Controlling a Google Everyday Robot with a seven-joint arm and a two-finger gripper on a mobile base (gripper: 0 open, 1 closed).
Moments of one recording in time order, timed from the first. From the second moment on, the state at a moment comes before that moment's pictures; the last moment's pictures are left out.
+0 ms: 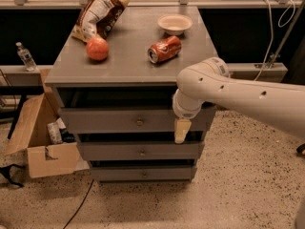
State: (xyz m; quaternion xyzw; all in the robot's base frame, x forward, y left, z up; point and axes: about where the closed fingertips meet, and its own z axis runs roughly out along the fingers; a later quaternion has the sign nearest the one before) arm 0.627 -0.088 0.670 -0.71 0.68 -0.07 0.18
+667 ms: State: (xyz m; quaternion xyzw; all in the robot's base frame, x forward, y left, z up) arm 0.639 -0.103 0.641 -0.69 0.70 -0.06 0.16
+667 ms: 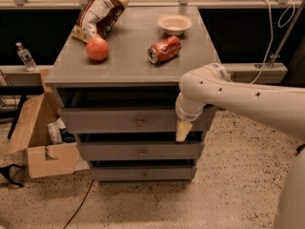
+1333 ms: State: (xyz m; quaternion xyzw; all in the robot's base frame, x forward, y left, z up) arm 0.630 -0.117 0.643 -0.68 0.71 -0.06 0.16
